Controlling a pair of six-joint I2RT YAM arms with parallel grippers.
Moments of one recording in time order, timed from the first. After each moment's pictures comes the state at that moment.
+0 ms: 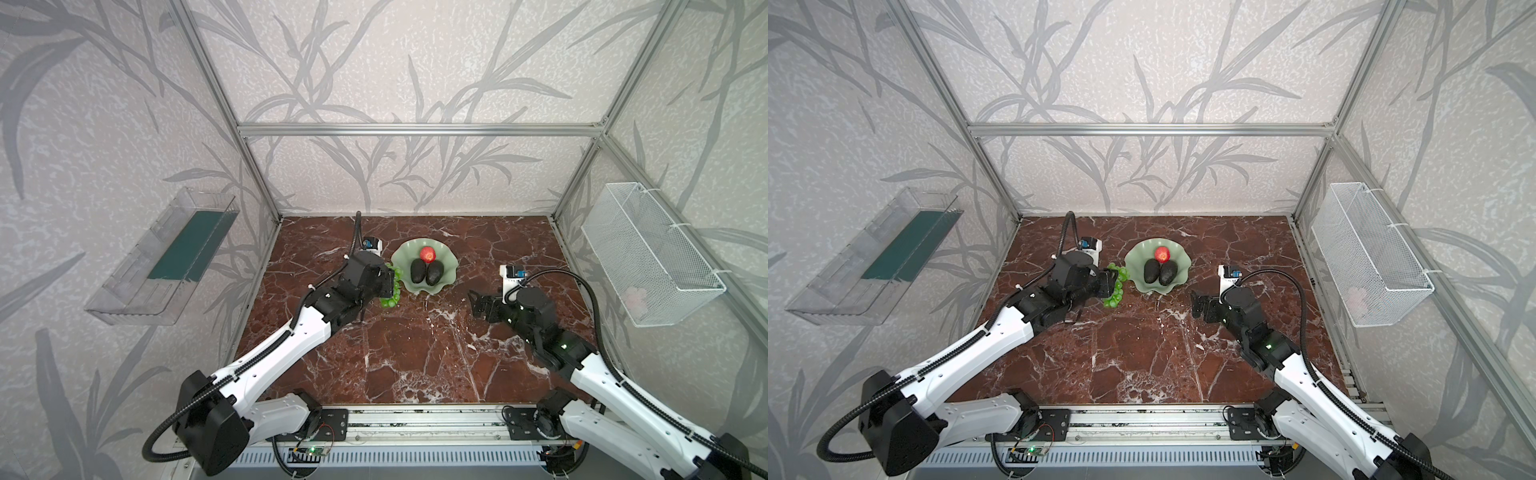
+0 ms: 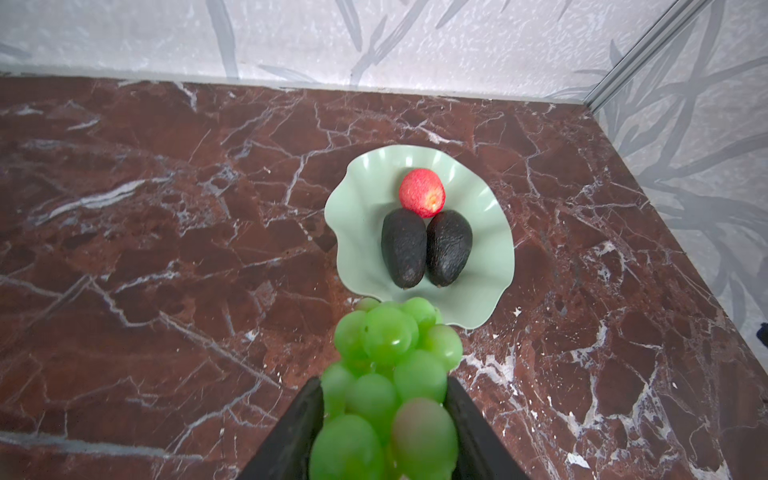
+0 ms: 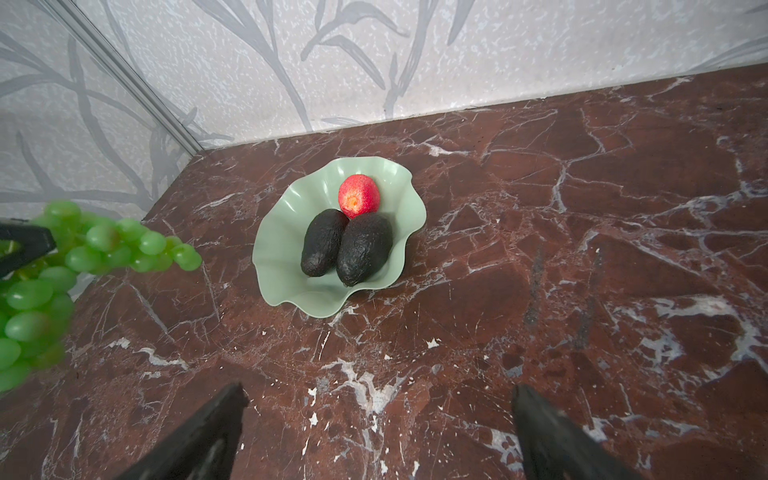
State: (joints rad) left arm -0.60 1.24 1.03 -0.38 -0.19 -0.40; right arm 0.56 0.82 0.56 -0.16 0.15 0.42
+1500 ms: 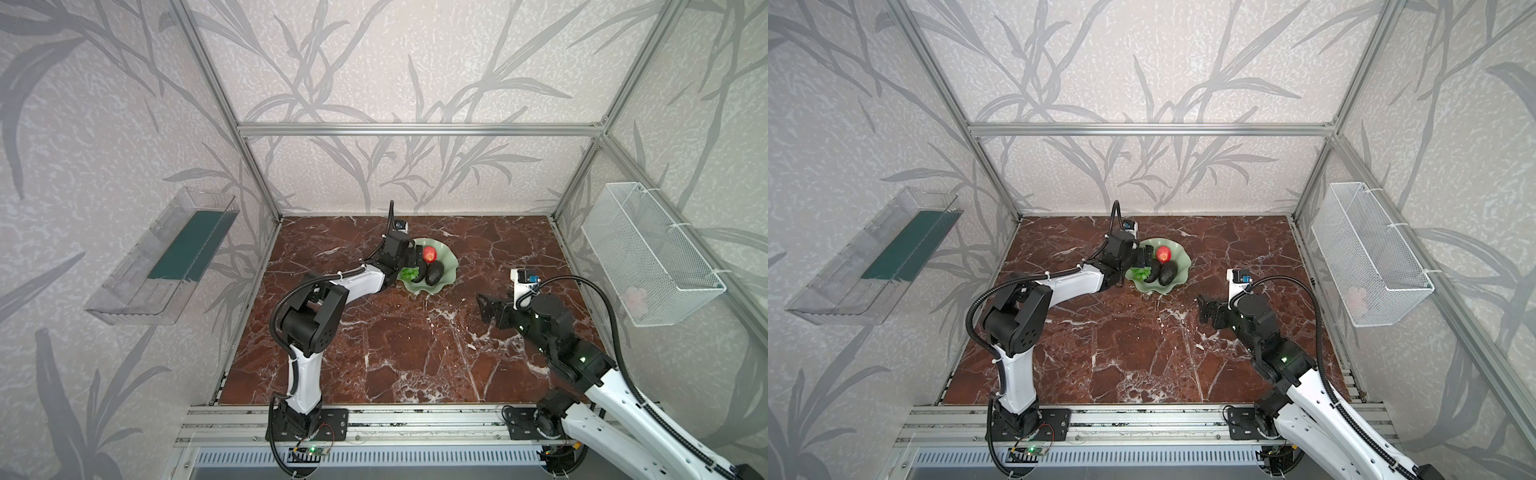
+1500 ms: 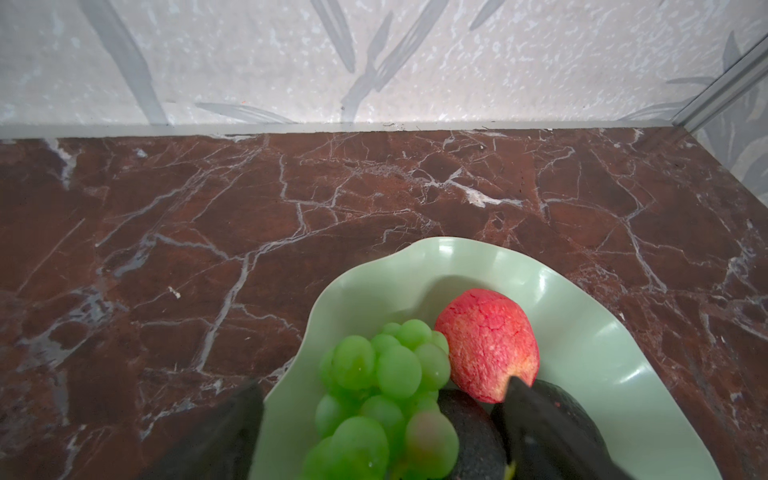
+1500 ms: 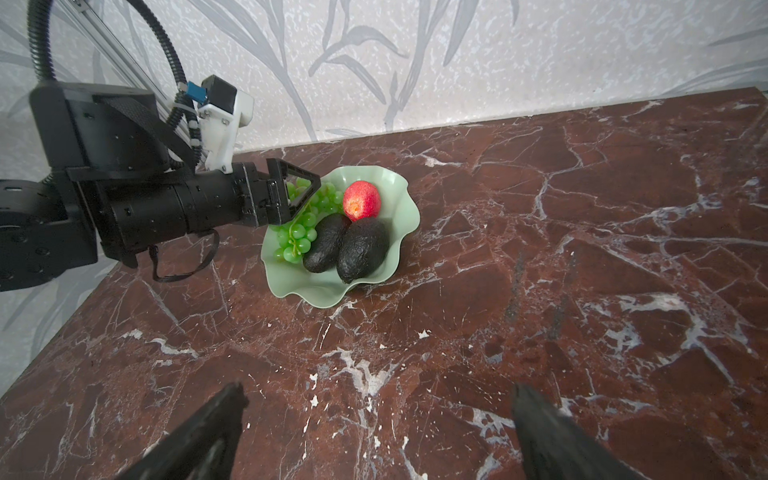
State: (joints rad) left arm -0.53 1.96 1.28 0.16 -0.17 -0.32; right arm 0.55 0.68 0.58 -0.30 0.15 0.39
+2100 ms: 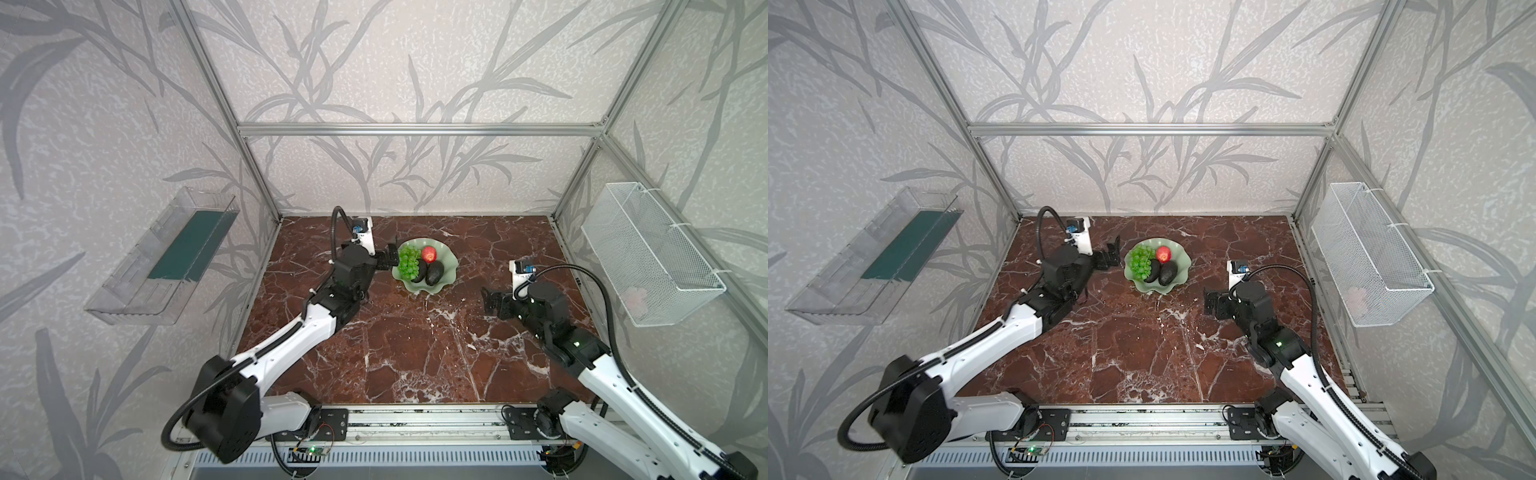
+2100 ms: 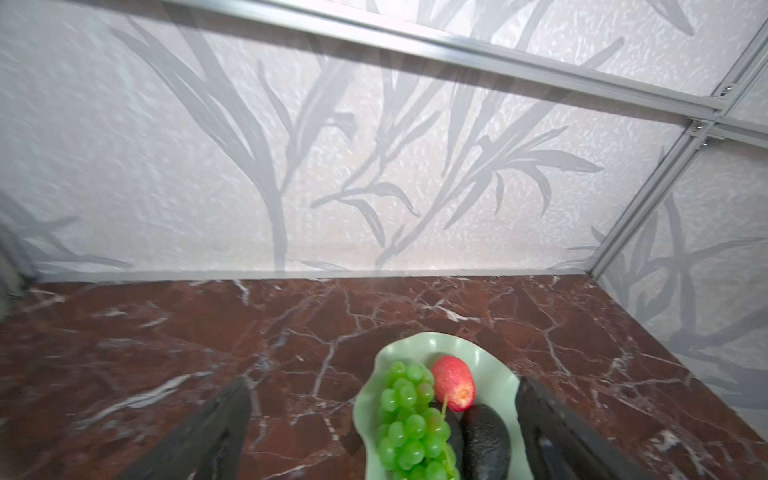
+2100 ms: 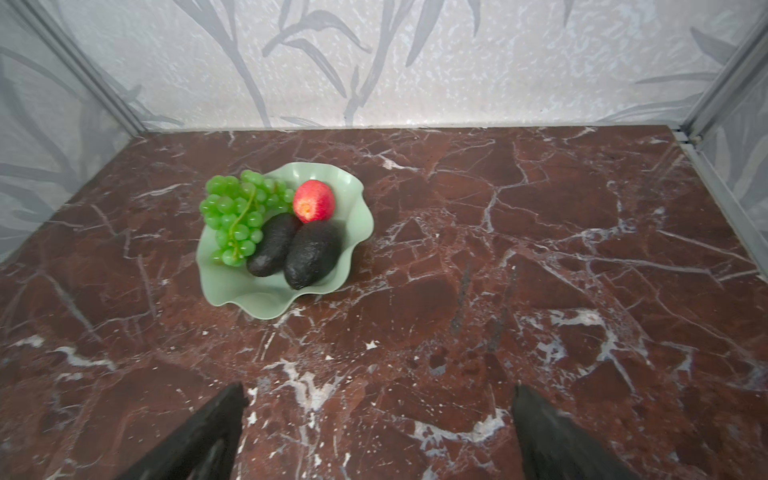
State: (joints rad) left arm -0.53 1.16 0.79 0.27 -0.38 -0.17; right arm 0.41 0.84 0.64 -0.30 0.18 0.24
